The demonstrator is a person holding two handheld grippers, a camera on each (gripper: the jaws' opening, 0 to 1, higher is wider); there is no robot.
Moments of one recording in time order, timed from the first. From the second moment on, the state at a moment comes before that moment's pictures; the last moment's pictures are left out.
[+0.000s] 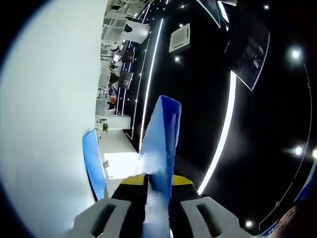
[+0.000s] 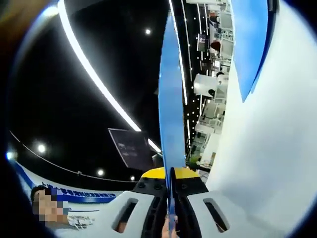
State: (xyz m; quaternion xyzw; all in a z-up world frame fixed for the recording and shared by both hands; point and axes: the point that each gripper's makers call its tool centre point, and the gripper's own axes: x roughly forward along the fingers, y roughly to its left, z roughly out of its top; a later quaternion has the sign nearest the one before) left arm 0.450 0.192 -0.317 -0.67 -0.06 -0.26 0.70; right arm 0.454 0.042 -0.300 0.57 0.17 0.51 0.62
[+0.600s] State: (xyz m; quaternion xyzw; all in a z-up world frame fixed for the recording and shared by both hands) left arm 0.441 0.241 -0.307 -0.53 -0.01 -0.30 0.79; right arm 0.449 0.014 -0.283 0.55 0.17 0.55 0.61
